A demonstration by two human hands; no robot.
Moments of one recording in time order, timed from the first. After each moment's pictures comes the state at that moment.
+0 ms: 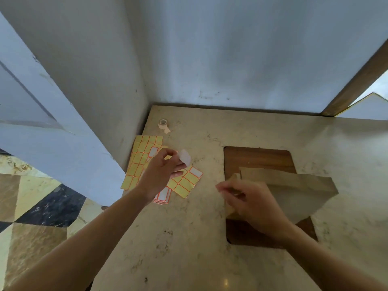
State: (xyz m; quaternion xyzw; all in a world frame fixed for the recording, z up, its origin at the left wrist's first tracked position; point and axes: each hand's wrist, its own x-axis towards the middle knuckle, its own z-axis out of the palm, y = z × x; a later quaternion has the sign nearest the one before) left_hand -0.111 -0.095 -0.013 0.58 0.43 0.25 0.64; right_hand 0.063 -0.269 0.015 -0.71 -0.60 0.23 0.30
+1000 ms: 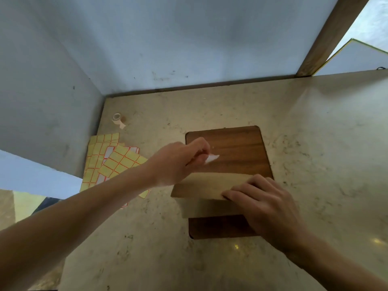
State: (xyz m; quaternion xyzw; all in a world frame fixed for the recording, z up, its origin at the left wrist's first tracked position) left_hand 0.062 -0.139 0.007 0.97 0.11 0.02 0.22; right_hand 0.192 -0.362 -0.020 -0.69 -0.70 -0.03 0.18
